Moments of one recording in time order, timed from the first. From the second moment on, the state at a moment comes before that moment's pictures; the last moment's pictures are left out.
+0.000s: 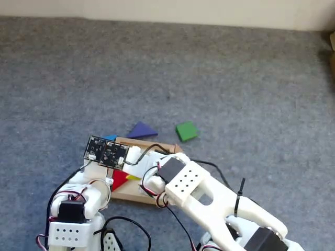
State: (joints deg) left arm -3.5 -101.2 96.0 75.3 -4.9; right arm -53.8 -25.0 49.0 52.2 30.6
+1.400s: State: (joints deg) left arm -3.5 -101.2 96.0 75.3 -4.9; right arm -38.2 -25.8 51.0 43.1 14.9
